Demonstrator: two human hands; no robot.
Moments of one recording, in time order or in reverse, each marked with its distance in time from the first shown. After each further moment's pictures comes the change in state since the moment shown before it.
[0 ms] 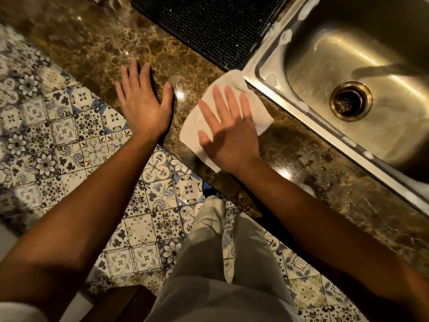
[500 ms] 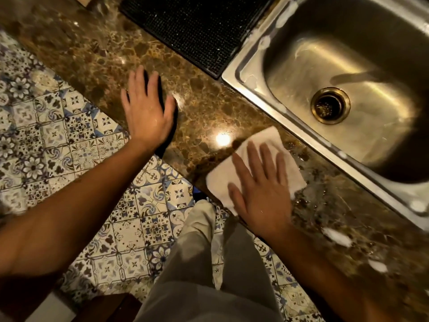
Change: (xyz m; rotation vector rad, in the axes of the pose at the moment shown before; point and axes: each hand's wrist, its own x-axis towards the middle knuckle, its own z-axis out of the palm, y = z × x) left_hand -0.029 0.034 -0.002 -0.003 -0.099 0.115; right_hand -0.154 0.043 -0.015 0.044 -0.086 0.160
